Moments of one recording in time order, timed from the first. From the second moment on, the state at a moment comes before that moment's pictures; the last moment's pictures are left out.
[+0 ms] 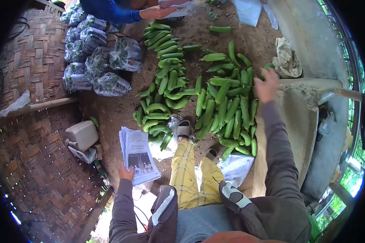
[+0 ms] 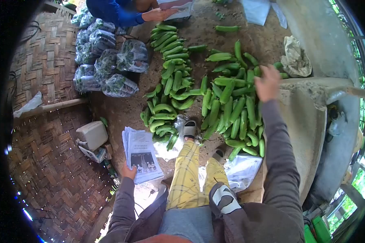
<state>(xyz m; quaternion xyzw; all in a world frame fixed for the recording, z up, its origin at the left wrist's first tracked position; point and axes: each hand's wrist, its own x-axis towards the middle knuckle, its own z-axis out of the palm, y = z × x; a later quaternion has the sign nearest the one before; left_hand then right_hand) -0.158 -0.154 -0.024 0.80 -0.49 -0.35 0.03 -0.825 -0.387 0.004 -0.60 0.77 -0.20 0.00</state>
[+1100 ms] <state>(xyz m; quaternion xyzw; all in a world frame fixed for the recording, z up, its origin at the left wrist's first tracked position) -0.160 -0.410 0.129 0.77 -0.59 -0.24 -0.02 -1.009 -0.300 0.098 -0.20 0.92 0.29 0.19</state>
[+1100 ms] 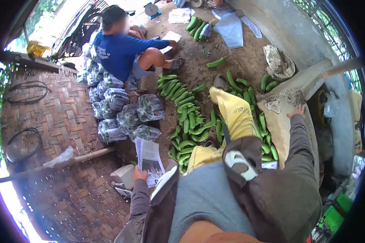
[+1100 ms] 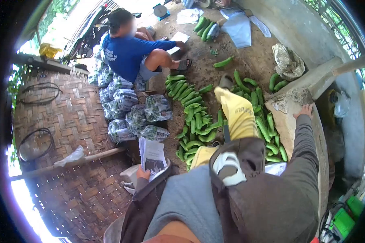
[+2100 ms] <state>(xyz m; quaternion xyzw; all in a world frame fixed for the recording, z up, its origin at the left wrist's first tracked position) -0.732 -1.101 0.163 0.60 -0.75 -0.26 -0.07 -1.233 -0.568 0.063 -0.21 0.76 0.25 0.57</state>
